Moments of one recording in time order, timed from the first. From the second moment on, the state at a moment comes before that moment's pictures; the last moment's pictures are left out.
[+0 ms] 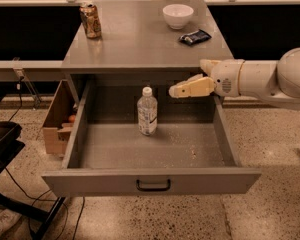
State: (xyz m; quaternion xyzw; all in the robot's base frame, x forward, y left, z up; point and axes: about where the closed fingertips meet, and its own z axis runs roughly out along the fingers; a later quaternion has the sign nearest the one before) arm 0.620 -0.109 0.876 -0.35 0.73 0.29 0.51
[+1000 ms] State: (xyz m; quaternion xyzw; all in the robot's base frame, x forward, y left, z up) arm 0.677 -0.041 0.738 -0.35 0.70 0.36 0.50
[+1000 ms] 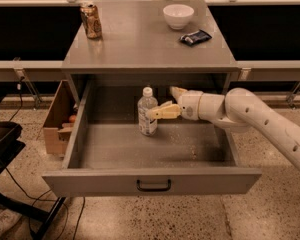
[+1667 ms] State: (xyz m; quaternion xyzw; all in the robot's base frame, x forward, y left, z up) arm 0.684 -0.021 0.710 -0.36 0.66 0.38 0.54
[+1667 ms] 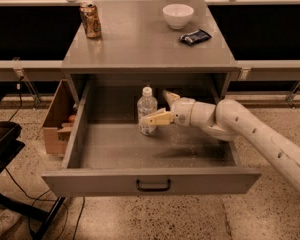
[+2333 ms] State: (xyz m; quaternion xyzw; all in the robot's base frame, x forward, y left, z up) arm 0.686 -0.003 0.704 -0.35 0.63 0.38 0.58
